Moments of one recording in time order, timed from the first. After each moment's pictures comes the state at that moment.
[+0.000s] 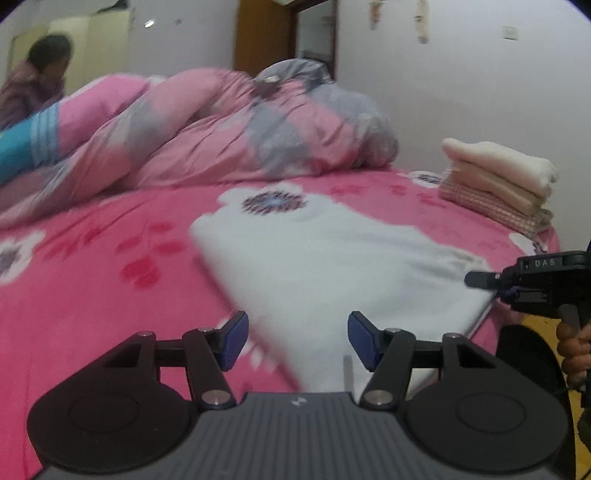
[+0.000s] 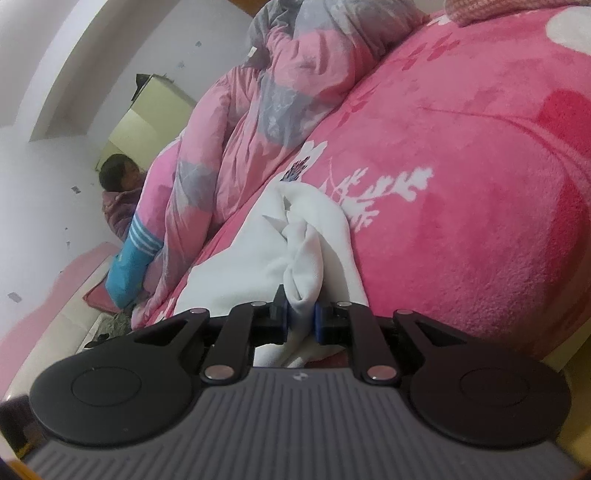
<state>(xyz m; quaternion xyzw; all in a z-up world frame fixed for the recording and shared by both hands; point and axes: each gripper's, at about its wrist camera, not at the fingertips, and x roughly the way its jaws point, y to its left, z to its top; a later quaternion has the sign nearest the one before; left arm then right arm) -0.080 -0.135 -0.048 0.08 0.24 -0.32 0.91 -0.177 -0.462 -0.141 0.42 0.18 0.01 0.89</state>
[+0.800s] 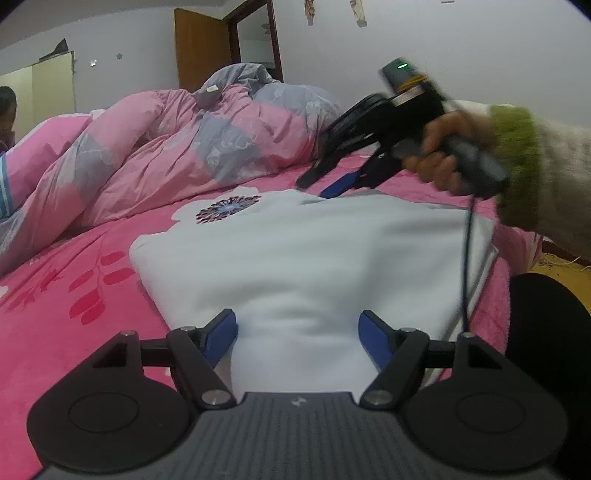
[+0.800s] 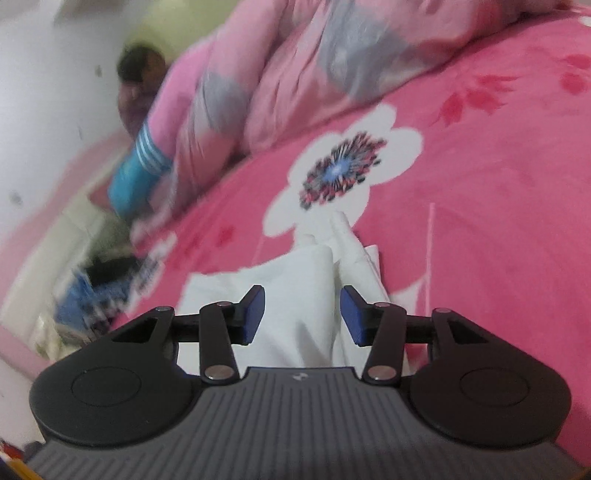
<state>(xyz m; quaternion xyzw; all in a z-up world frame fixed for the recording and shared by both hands) -0.081 -0.177 -0.092 0.15 0.20 -0.36 0.90 0.050 -0.497 -0.077 0.29 0.34 0.14 0.88</state>
